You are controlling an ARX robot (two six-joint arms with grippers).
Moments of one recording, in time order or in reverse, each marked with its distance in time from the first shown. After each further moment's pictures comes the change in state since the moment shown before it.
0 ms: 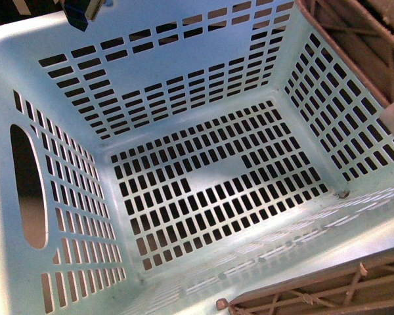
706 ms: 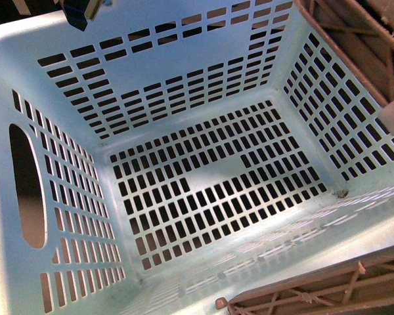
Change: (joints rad) left arm 0.000 0.000 0.000 0.000 -0.001 0.000; right arm 0.003 0.083 0.151 -0.080 0.024 0.057
